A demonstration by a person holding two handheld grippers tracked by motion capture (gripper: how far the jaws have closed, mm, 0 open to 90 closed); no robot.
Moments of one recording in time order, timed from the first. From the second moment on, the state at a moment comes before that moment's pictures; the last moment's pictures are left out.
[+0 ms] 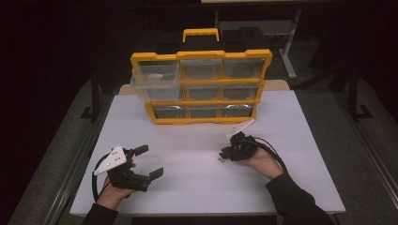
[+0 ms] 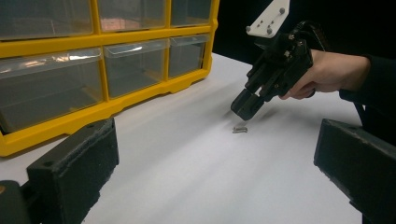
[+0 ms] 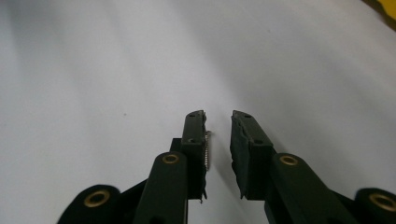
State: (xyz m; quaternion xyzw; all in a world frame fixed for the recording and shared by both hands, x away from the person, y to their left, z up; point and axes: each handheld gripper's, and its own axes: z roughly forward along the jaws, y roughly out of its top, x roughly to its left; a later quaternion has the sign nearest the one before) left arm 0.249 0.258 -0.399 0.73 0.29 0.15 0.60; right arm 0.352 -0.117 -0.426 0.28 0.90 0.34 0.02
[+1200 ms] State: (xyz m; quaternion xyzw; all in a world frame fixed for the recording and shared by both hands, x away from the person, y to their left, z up) left arm 0.249 0.257 -0.398 0.73 0.29 0.15 0.60; right arm 0.354 -0.113 -0.436 0.27 0.91 0.32 0.01
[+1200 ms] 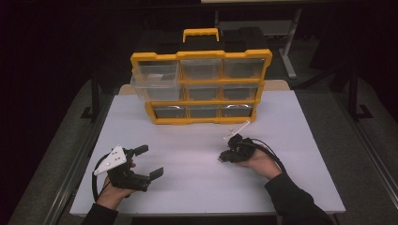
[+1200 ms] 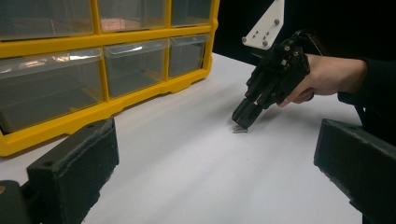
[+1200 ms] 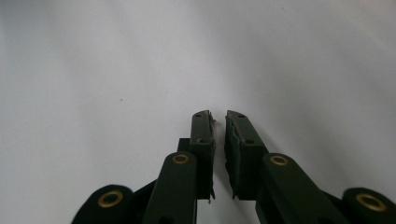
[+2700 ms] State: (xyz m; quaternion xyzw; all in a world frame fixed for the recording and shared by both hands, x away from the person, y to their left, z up) left arm 0.249 0.257 -0.399 0.73 0.29 0.15 0.60; right arm 0.355 -0.116 -0.416 0.29 0.90 0.33 0.02
